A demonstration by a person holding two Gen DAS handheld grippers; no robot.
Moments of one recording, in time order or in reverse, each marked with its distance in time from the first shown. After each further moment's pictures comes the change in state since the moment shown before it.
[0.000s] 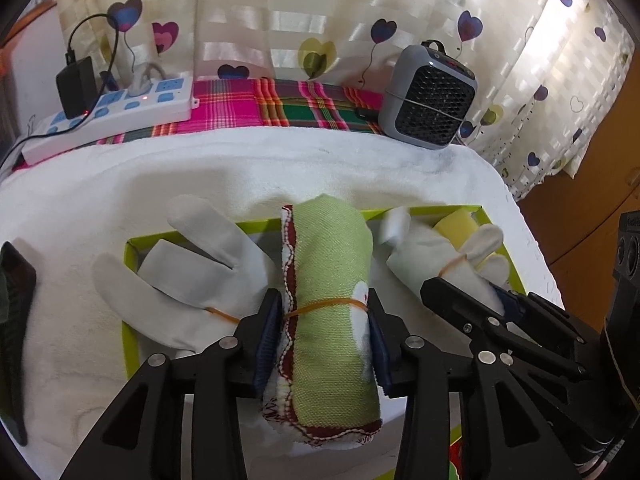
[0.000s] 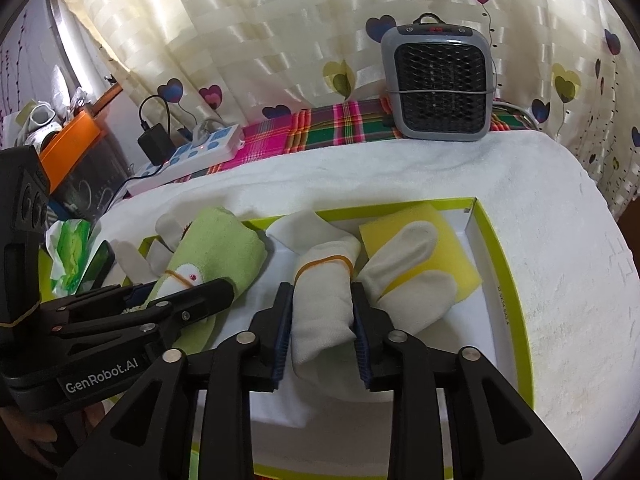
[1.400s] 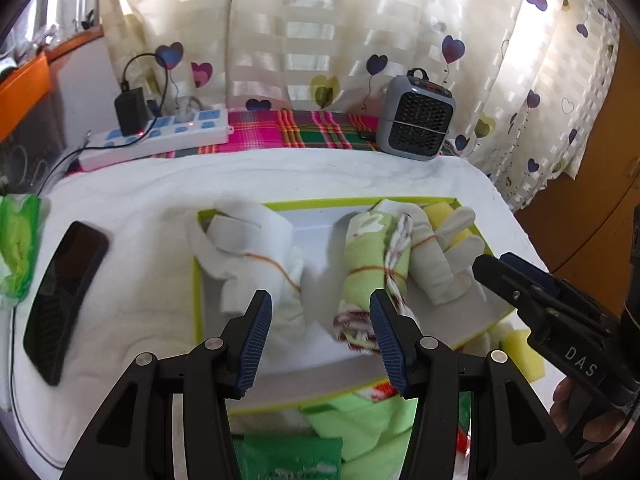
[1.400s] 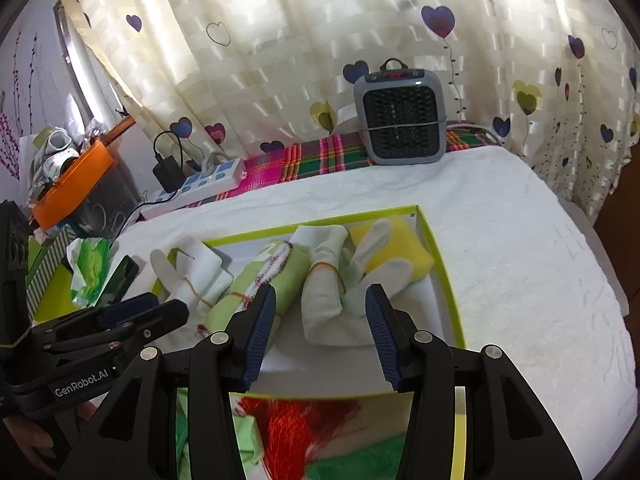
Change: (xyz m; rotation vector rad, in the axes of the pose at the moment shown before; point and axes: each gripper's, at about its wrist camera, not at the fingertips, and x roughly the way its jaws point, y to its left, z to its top) left arm -0.075 -0.012 -0.048 0.016 -0.109 0.082; right arm -0.069 -0.004 -0.020 0.031 -0.112 -0.019
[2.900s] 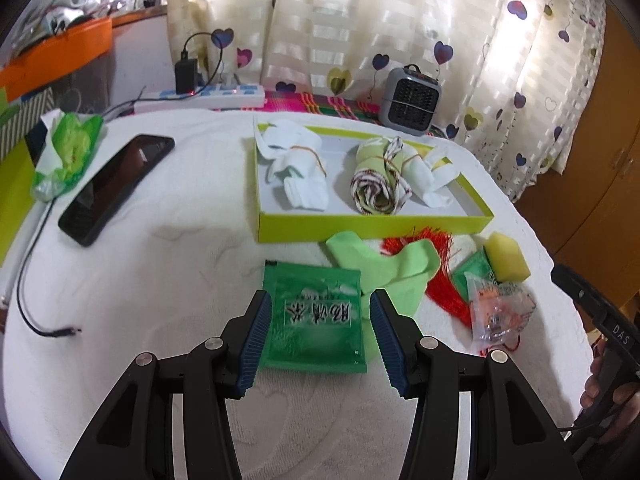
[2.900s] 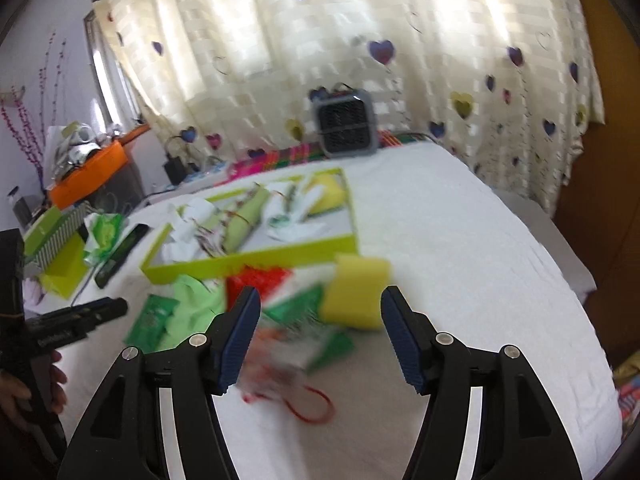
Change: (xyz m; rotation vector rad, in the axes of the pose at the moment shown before) left arm -0.065 0.024 -0.117 -0.041 -0.048 -0.001; right arm -0.107 -0.044 -0.101 0.008 -0.106 -0.051
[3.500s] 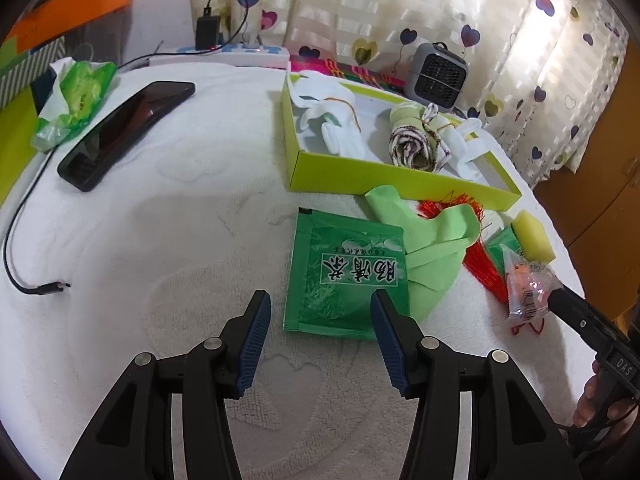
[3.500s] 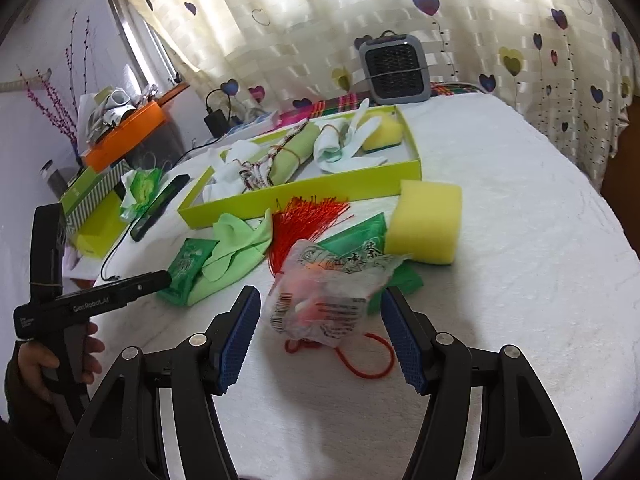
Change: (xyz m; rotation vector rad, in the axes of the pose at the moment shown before) left arm 0.022 0.023 -0.022 -0.059 0.082 0.015; right arm 0.025 0.017 -0.030 -0.031 0.137 0.177
